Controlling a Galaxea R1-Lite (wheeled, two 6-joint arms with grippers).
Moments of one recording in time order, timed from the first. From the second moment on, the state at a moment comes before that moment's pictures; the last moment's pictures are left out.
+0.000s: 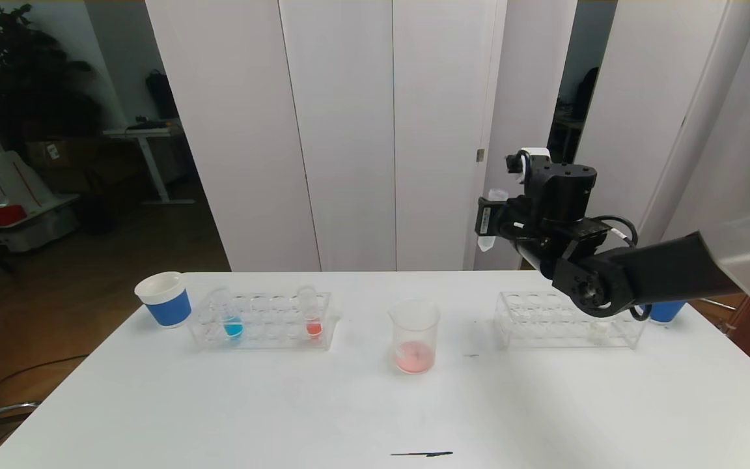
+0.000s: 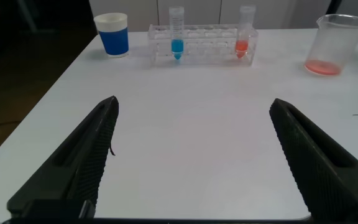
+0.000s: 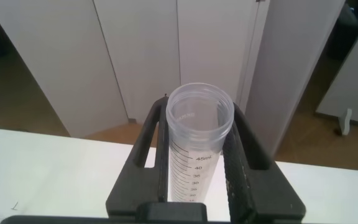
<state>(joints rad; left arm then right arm) 0.00 0.00 0.00 0.00 0.00 0.00 0.41 2.19 -1.44 -0.71 -0.26 0.09</state>
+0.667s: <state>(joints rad) 0.00 0.00 0.00 0.00 0.00 0.00 0.09 1.94 -1.31 -0.74 -0.30 0.09</state>
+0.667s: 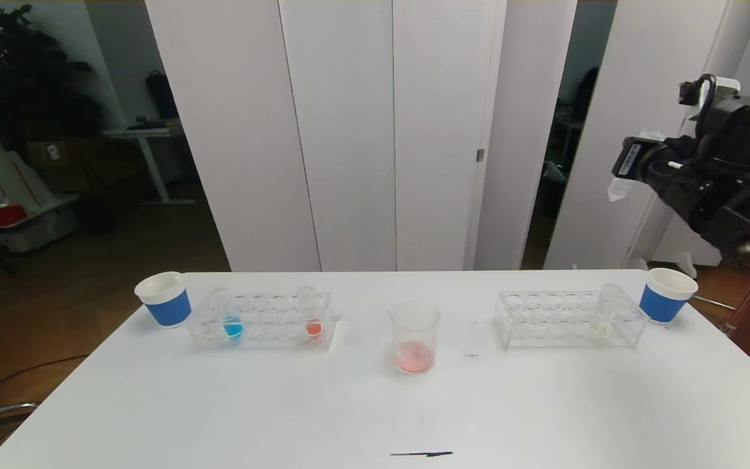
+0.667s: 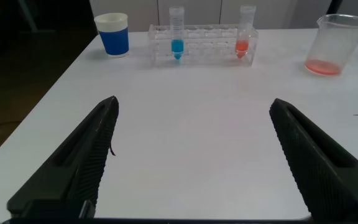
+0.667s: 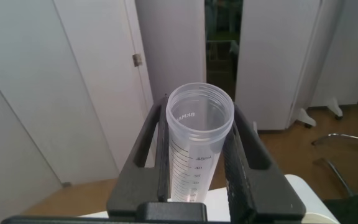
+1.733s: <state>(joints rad) 0.00 0.00 0.00 0.00 0.00 0.00 -0.28 2.14 -1.05 -1.09 -0.26 0.09</state>
